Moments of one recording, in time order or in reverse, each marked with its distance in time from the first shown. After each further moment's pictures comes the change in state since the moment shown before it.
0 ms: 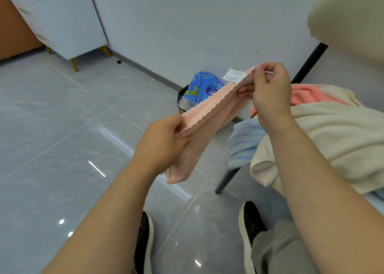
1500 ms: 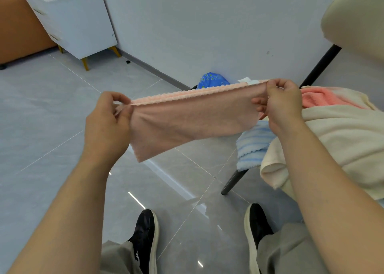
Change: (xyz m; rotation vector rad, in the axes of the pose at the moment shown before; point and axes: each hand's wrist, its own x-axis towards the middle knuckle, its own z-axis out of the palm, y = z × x) left_hand -0.010 -0.052 -0.074 -0.148 0.417 -0.295; right_hand 0.013 0.030 -0.006 0.034 0.062 0.241
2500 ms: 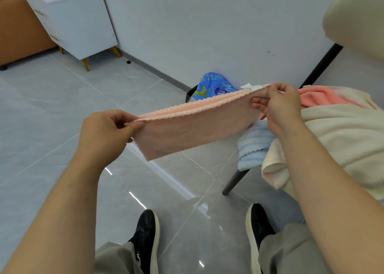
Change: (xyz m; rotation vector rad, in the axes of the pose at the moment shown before) left_hand -0.001 -0.008 -0.012 -0.012 -0.188 -0.069; right_hand 0.009 0.013 0.000 0.134 -0.020 0.062
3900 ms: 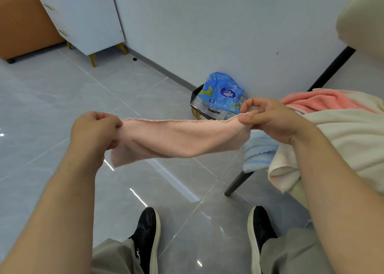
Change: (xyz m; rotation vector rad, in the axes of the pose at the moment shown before) left_hand 0.020 -0.026 -0.009 -0.296 0.198 -0.405; right_hand -0.019 -0.007 -0.006 -0.347 -0.815 0.197
